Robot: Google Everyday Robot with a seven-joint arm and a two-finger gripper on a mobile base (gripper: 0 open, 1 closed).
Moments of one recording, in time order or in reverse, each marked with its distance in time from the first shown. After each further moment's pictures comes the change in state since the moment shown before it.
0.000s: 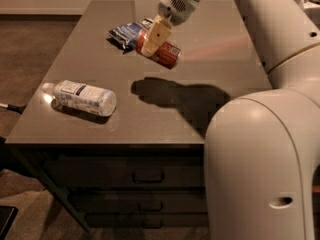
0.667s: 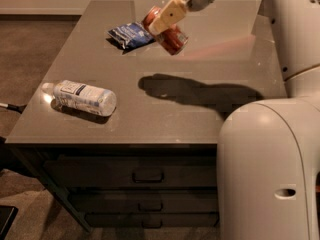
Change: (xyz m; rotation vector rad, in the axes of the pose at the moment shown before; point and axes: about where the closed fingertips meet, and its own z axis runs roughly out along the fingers) arm -0.008 -0.026 -0.050 0.053 -0.264 0.106
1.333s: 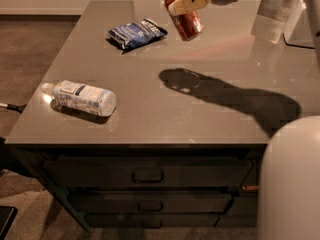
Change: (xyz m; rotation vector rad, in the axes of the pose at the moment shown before) arm 0.006 -0.043 -0.058 0.182 -0.243 0.134
